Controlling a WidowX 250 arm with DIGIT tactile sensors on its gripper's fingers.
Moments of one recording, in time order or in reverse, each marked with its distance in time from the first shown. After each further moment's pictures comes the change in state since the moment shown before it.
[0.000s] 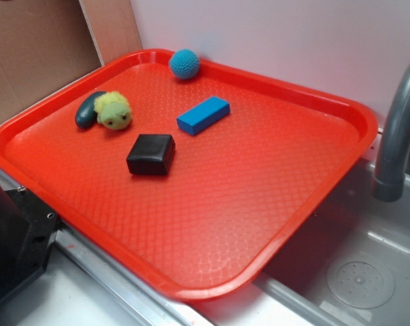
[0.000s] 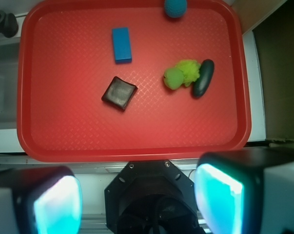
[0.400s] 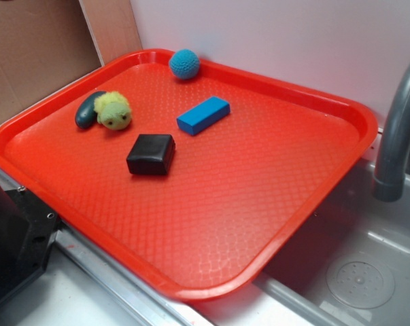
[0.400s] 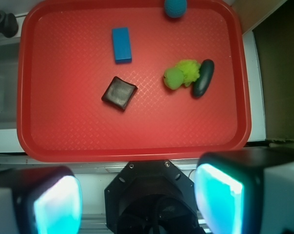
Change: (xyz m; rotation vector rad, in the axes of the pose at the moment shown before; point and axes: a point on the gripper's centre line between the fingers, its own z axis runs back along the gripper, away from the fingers) arm -0.002 0.000 -0.004 0.002 0.015 0.013
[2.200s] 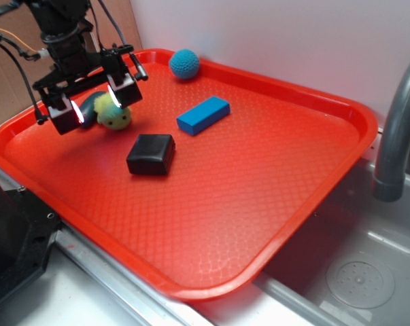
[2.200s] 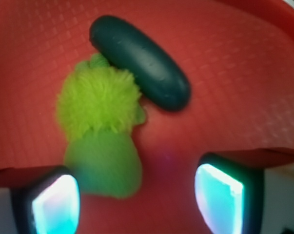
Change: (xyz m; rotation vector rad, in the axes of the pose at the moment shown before) arm 0.077 0.080 -0.188 0.020 -0.128 1.187
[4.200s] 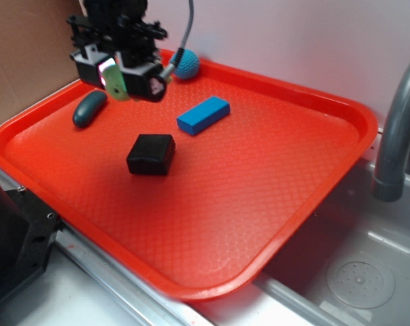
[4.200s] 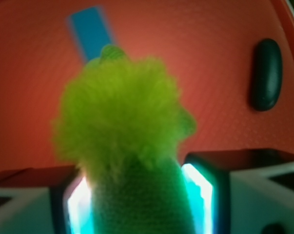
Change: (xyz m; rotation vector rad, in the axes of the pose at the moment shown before) arm -0.088 -0.033 0.083 0.048 0.203 -1.061
